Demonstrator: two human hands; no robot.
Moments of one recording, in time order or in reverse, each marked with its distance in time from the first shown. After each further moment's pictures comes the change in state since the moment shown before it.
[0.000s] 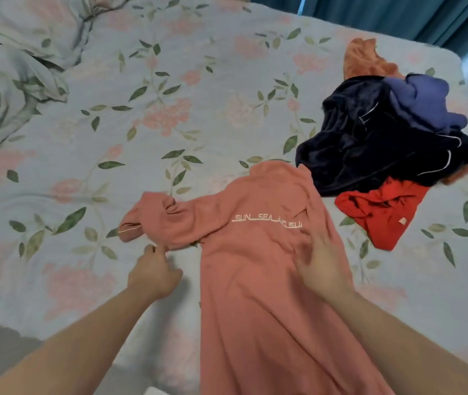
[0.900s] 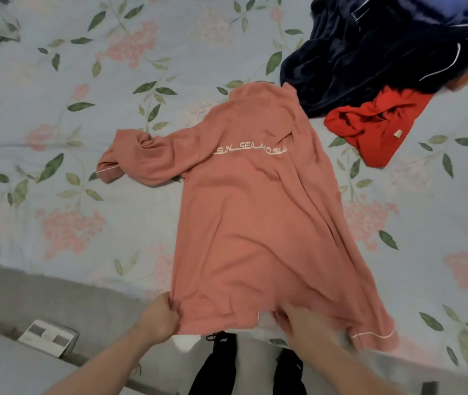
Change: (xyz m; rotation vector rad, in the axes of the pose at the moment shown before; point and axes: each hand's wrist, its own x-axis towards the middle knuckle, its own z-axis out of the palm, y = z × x) left_hand -0.147 -0.069 0.165 -0.084 -0.392 -0.109; right_hand -0.243 0.126 0.099 -0.251 -0.552 0.004
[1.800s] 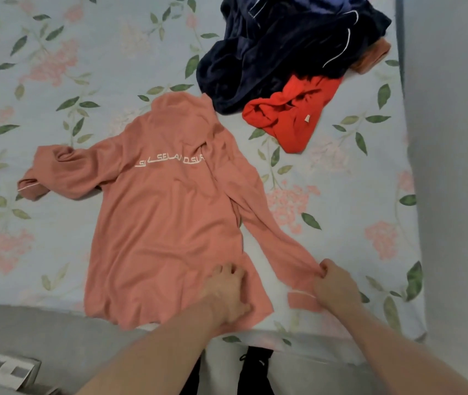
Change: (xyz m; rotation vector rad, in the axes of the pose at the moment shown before) left_hand -0.038 0.259 0.153 0.665 -0.031 0.462; right_hand -0.038 0.182 -0.102 0.415 0.267 0.537
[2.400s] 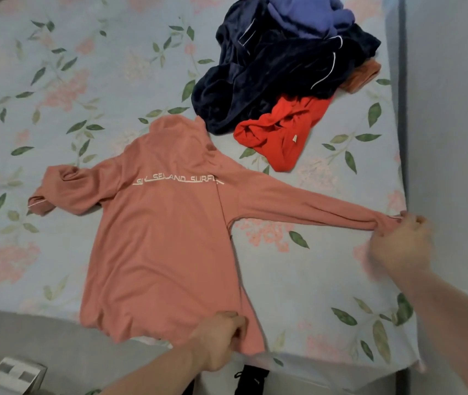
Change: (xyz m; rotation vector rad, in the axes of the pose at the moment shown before) left_hand -0.019 0.015 0.035 -0.180 -0.103 0.203; right_hand 0.087 0.023 -0.148 0.091 0.526 0.038
